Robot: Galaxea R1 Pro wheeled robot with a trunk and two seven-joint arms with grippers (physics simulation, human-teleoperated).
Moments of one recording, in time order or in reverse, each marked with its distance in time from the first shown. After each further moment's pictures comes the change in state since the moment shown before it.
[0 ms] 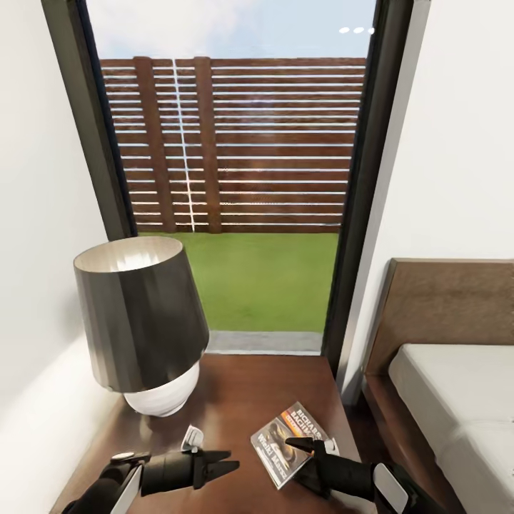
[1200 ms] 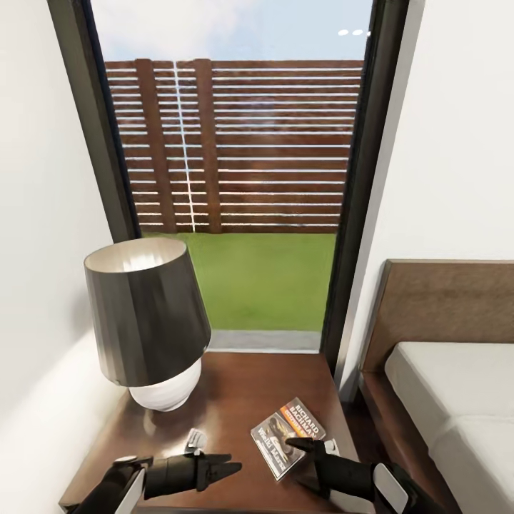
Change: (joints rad) left arm 0.000 -0.012 0.000 0.026 -0.001 0.000 0.058; right arm 0.000 0.000 0.000 0.001 0.002 -0.002 0.000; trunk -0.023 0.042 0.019
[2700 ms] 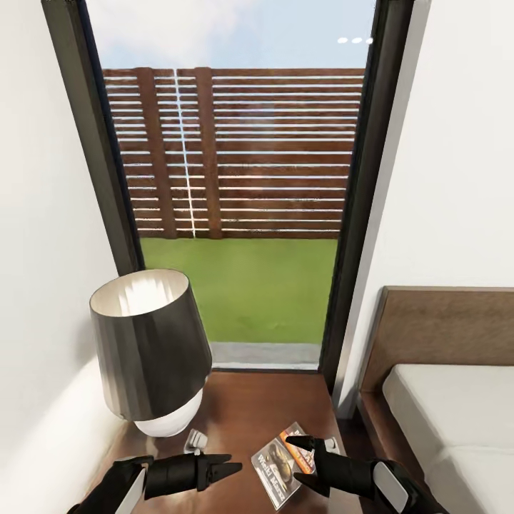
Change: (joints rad) left arm 0.000 -0.001 0.000 0.000 0.000 -0.001 0.002; right arm 0.000 0.000 -0.001 -0.010 -0.001 -0.005 0.000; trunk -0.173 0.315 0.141
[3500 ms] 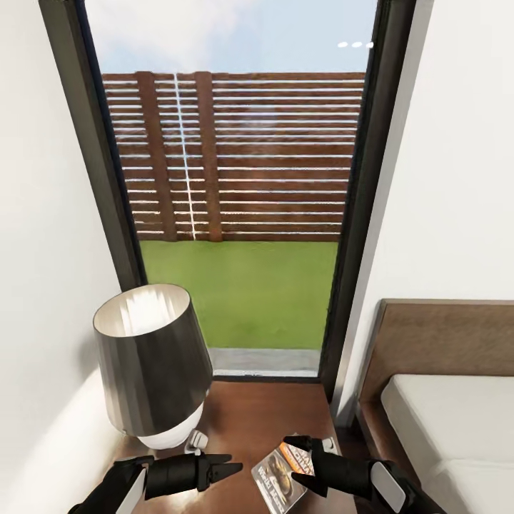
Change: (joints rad) left arm 0.000 -0.002 -0.001 0.000 -0.001 0.000 0.000; right arm 0.000 0.010 0.001 0.000 0.002 -0.003 -0.001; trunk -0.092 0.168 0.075
